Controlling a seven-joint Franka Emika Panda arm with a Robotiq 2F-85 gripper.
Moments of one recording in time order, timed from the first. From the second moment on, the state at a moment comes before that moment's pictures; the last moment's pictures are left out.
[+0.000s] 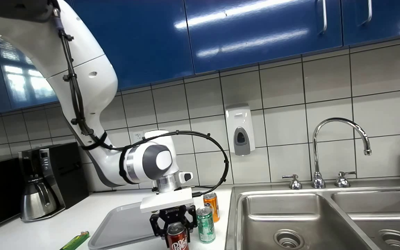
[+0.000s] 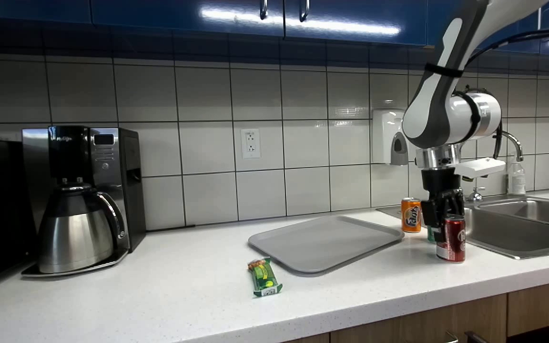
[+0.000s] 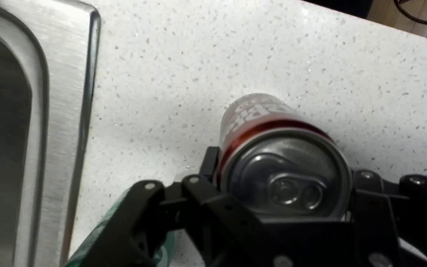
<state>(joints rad) -0.08 0.09 -0.13 -2.56 -0.15 2.60 -0.42</state>
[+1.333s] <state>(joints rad) -0.07 0.00 -0.12 -2.56 -0.11 2.60 -0.45</state>
